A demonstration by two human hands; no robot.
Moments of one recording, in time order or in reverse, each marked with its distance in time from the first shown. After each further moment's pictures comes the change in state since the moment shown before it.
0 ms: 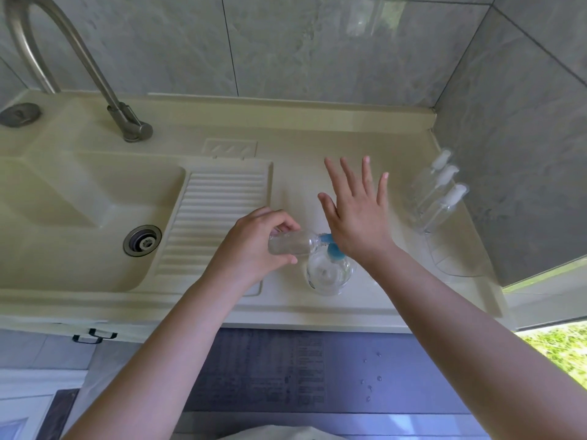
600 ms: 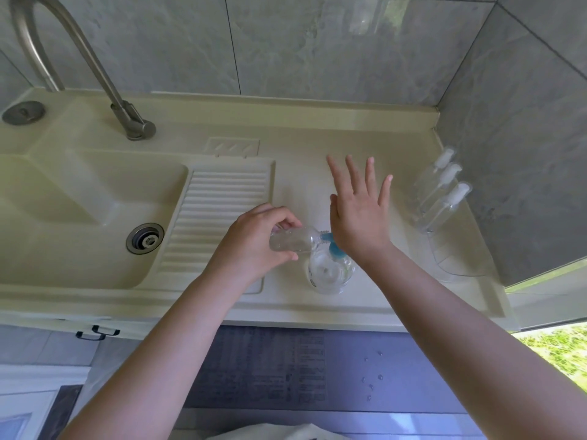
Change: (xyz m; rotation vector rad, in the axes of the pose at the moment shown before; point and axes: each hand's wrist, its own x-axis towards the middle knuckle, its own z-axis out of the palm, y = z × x) left_hand 0.002 0.000 -0.001 0.023 0.012 0.018; right_hand -0.001 -0.008 -0.001 -0.014 0.014 0.060
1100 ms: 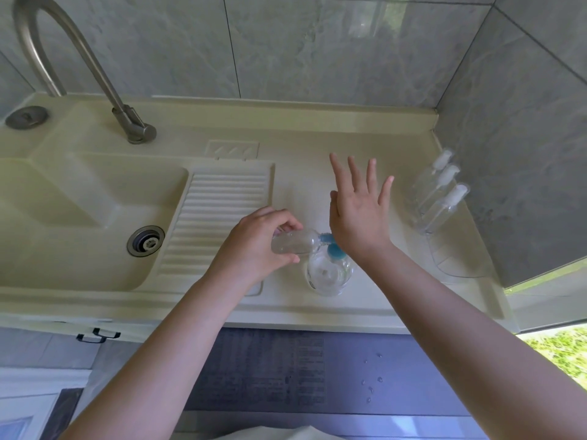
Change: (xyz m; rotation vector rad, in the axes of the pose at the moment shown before) left_hand -0.001 0.006 0.002 0.003 -0.016 -0.010; right_hand 0.002 0.000 -0.002 -0.039 0.050 -0.003
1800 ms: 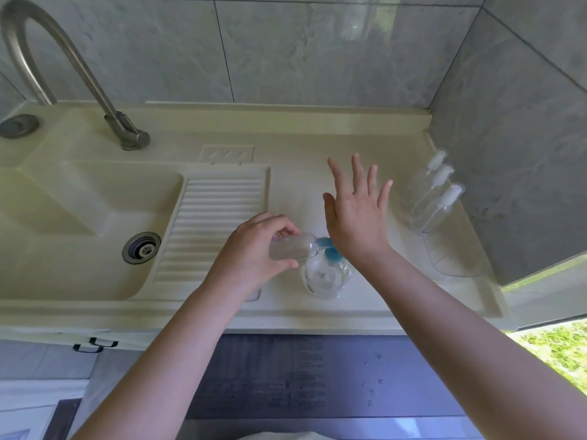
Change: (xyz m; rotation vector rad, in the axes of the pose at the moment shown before) left_hand 0.000 0.000 0.002 0.010 0.002 0.018; right_hand 0.000 -0.001 -0.003 -0.009 0.008 0.044
